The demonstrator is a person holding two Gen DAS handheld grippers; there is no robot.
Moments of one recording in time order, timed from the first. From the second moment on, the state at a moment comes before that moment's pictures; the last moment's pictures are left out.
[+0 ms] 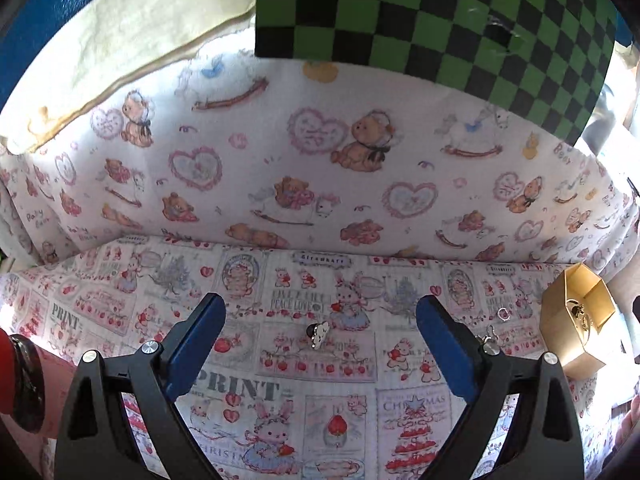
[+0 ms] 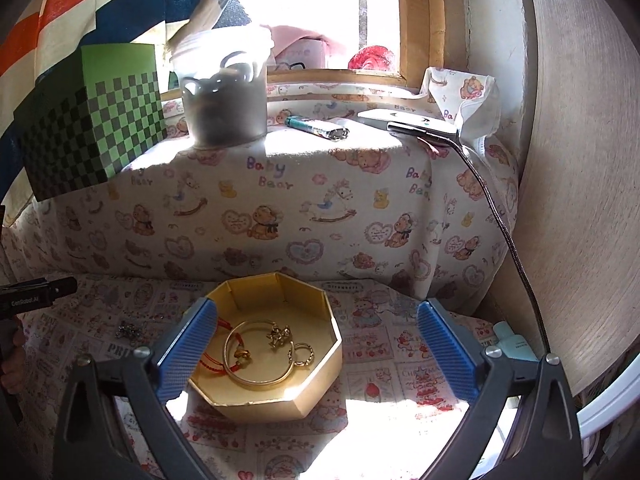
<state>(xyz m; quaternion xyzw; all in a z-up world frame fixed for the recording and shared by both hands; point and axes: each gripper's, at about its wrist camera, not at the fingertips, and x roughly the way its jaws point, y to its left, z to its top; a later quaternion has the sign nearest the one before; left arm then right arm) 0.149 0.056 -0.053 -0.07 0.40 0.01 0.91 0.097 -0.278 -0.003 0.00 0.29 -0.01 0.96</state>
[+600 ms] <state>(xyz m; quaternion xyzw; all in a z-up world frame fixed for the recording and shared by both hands) 0.146 0.058 -0.078 -0.06 0.44 0.01 0.90 0.103 -0.277 -0.009 0.02 0.32 0.03 0.95</state>
